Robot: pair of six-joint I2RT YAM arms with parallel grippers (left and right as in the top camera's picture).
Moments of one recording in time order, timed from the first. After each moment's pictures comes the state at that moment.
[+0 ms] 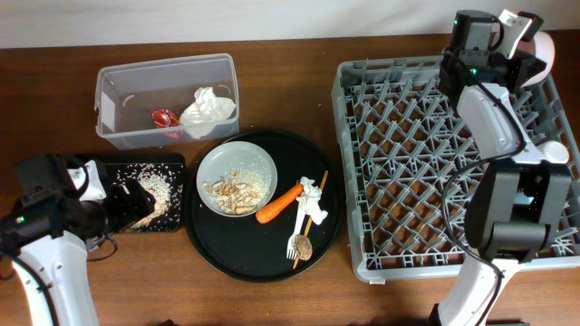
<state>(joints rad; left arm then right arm) 0.44 1.22 1.10 -1.15 0.27 -0.10 -0.10 2.07 1.68 -0.21 1.28 -0.05</state>
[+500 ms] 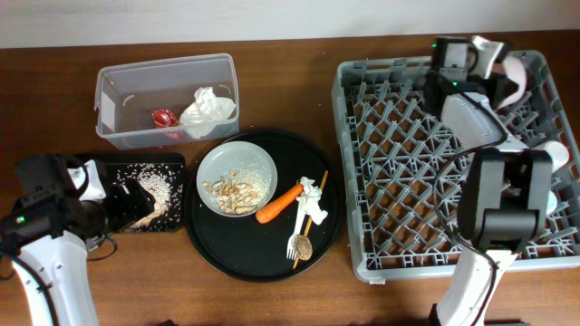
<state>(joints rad) 0.44 1.22 1.10 -1.14 0.27 -0.10 -0.05 2.13 1.58 -0.25 1.24 -0.02</state>
